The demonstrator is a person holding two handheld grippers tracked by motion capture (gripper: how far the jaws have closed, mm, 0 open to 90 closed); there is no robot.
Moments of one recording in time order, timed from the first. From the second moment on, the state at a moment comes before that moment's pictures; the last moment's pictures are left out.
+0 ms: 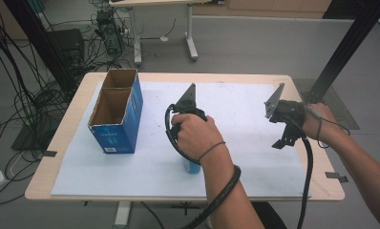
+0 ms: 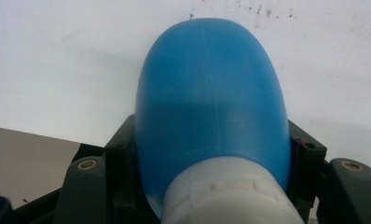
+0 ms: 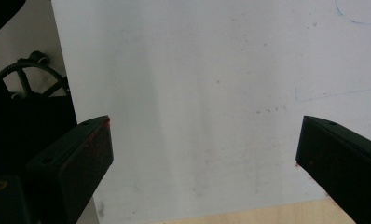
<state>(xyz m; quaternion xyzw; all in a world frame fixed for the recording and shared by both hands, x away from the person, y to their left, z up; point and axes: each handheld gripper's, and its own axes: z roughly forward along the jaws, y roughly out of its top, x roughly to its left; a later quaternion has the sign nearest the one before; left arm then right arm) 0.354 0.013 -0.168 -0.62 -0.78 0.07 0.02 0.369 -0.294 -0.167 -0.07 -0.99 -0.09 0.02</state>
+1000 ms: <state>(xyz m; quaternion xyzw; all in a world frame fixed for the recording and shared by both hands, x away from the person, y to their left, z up) 0.353 0.010 -0.167 -0.62 -0.78 0.06 0.03 0.366 -0.294 -0.167 -0.08 -0.99 -0.10 0.03</state>
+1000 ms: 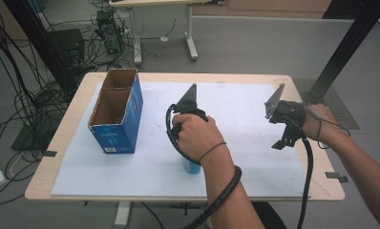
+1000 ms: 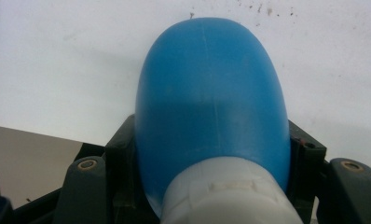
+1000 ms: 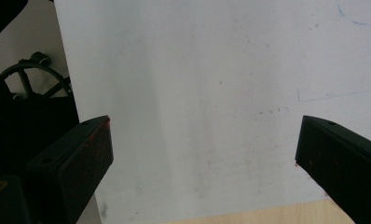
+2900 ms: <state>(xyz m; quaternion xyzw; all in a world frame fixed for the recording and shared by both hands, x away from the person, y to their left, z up) 0.341 0.061 0.012 -0.78 -0.62 0.05 -0.02 0.361 -0.238 -0.139 -0.13 -0.99 -0.04 -0.01</state>
